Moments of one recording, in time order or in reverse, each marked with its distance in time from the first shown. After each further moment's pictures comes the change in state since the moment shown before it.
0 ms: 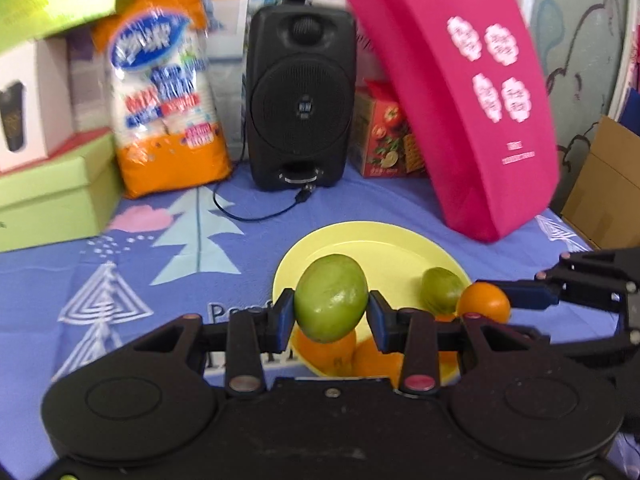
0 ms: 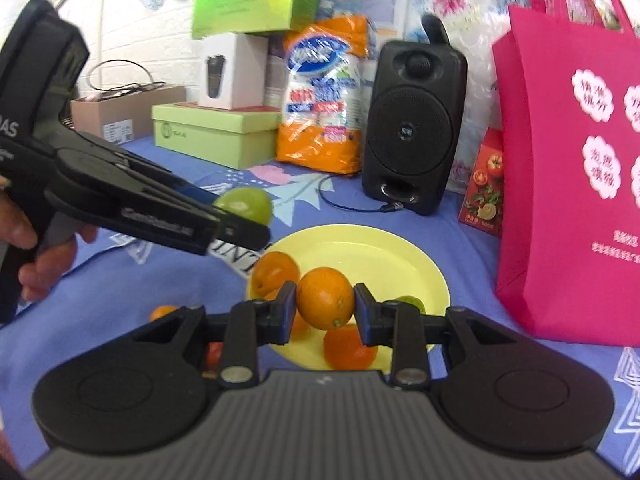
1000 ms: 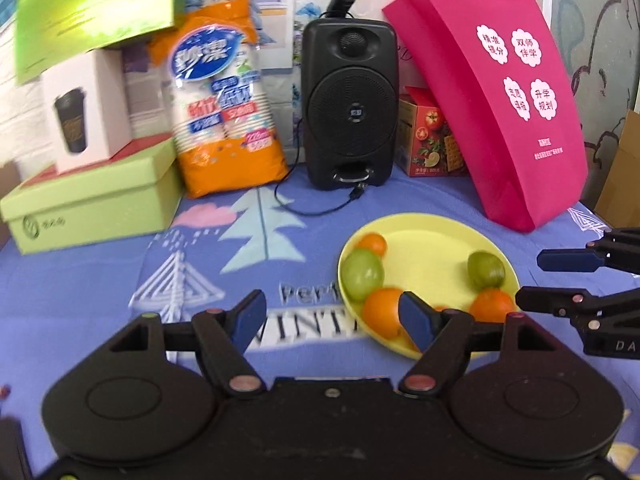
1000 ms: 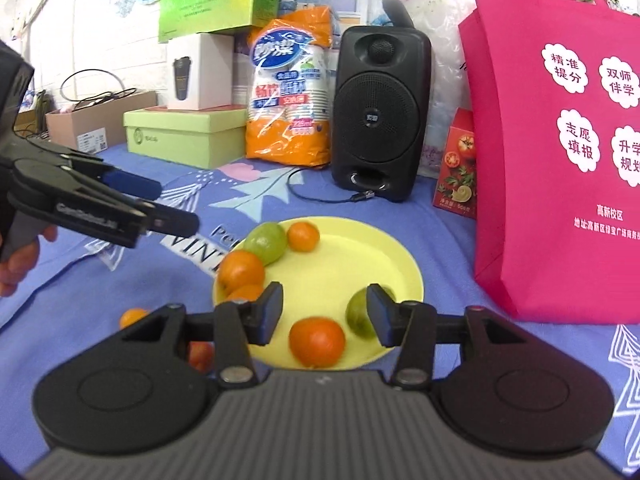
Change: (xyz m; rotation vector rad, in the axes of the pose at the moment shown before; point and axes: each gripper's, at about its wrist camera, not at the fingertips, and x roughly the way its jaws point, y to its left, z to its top) left arm -0.052 0.017 -0.026 0.015 -0.045 0.131; right arm -0.006 -0.018 -0.010 0.054 0.003 -0.034
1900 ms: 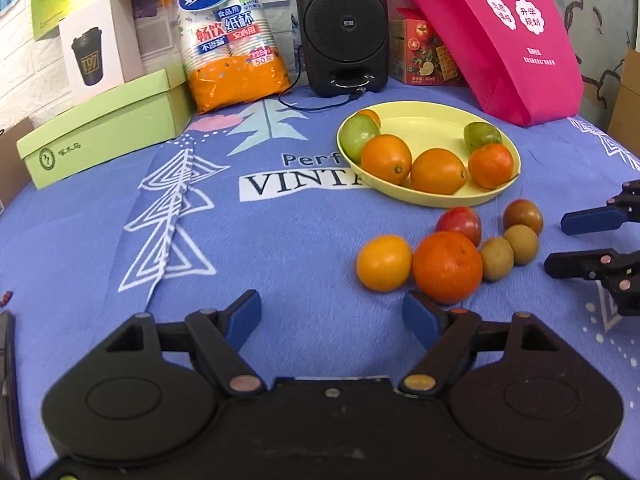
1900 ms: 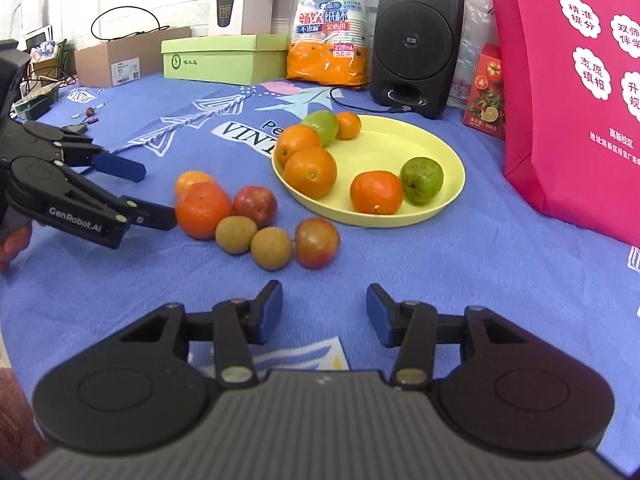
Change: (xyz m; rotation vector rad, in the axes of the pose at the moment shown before) left arm -0.011 -0.009 -0.093 0.068 0.107 0.051; right arm -0.019 0.037 -0.073 -0.044 0.134 0.032
